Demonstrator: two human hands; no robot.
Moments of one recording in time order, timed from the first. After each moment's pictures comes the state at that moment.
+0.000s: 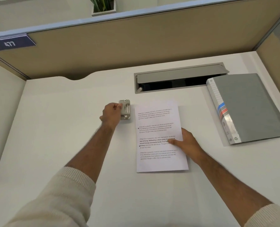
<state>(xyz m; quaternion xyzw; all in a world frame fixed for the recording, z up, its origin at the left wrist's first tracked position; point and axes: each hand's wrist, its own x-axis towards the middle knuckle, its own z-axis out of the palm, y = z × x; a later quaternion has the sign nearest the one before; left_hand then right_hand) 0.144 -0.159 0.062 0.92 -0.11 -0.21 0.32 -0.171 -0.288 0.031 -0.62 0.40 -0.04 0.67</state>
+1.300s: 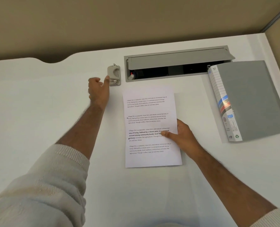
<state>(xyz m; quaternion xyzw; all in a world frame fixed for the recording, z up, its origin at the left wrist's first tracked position) 0.206 -0.213 0.011 0.88 -0.05 -0.17 0.43 -0.147 -0.300 0.033 -0.58 0.41 -0.04 0.70</state>
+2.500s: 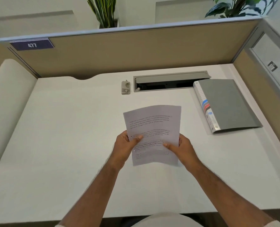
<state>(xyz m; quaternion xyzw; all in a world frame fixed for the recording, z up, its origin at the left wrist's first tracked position) -0.054 -0.034 0.119 0.68 -0.15 -0.40 0.59 -0.239 -0.196 0.097 -0.63 0.40 -0.15 0.65</state>
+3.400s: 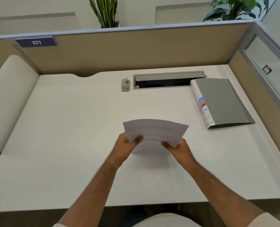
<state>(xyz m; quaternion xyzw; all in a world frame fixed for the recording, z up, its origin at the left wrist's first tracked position) -0.079 -0.008 0.123 0.69 -0.24 -0.39 0.56 -0.263 -0.171 0.095 -0.67 0.39 -0.15 0.62</state>
